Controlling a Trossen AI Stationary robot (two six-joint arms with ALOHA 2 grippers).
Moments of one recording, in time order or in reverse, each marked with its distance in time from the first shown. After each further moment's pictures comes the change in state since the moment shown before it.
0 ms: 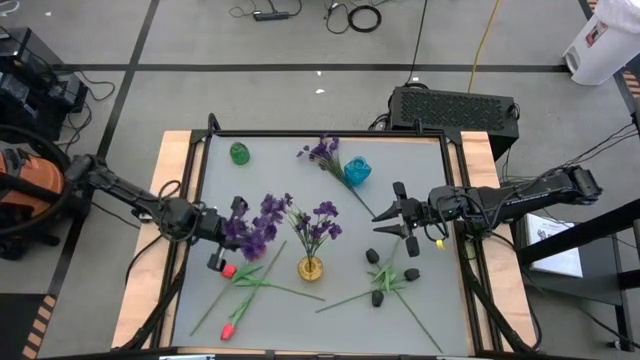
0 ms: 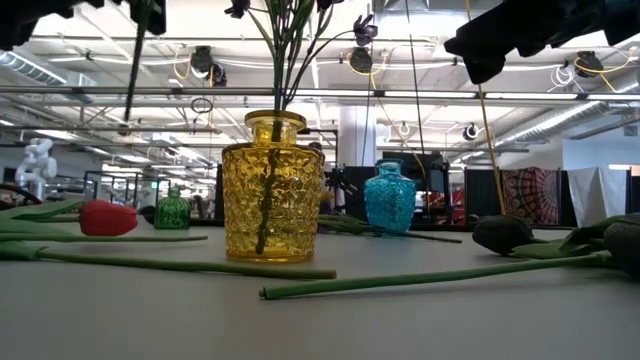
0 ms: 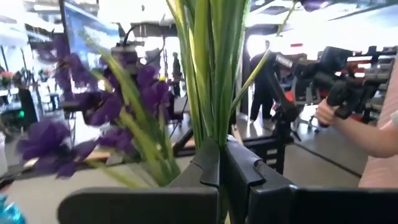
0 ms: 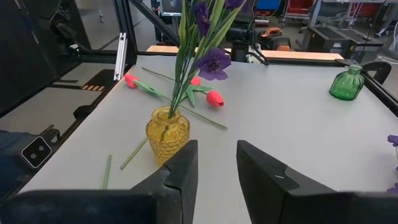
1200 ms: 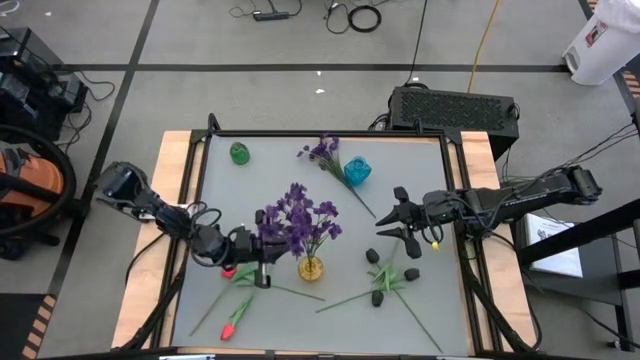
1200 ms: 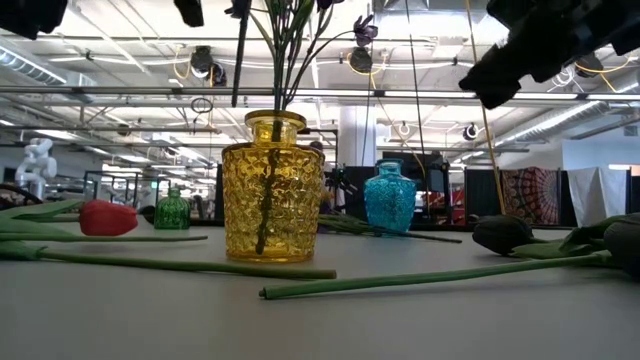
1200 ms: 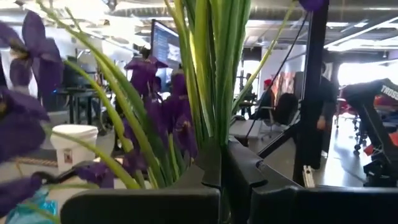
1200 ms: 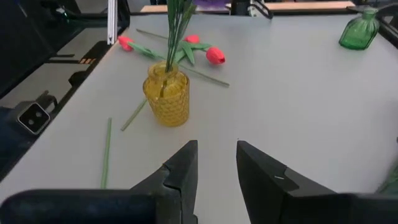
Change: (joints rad) left arm -0.131 0.672 0.241 0.582 -0.491 0.048; right arm 0.000 0.000 -0.037 -0.119 0.000 0.060
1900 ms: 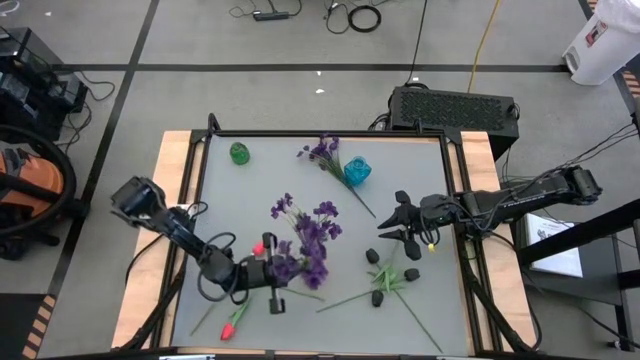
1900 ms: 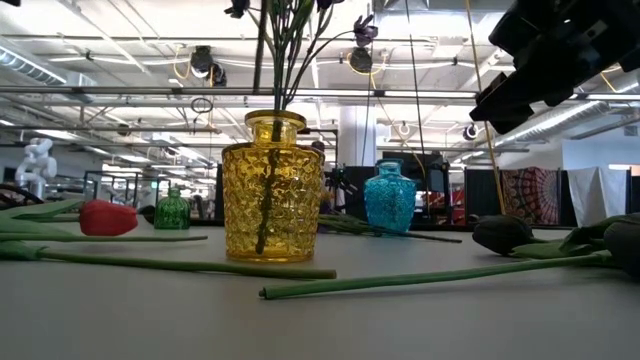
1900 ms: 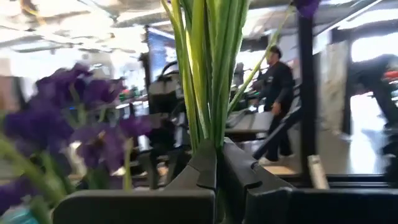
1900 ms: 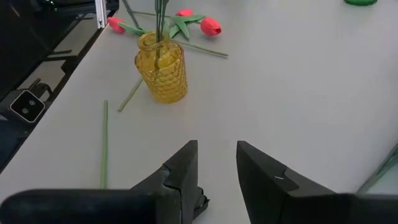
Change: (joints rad) left arm -0.116 0.231 0.222 0.040 -0.166 0.211; right arm 0.000 0.000 -0.067 0.010 0.000 0.098
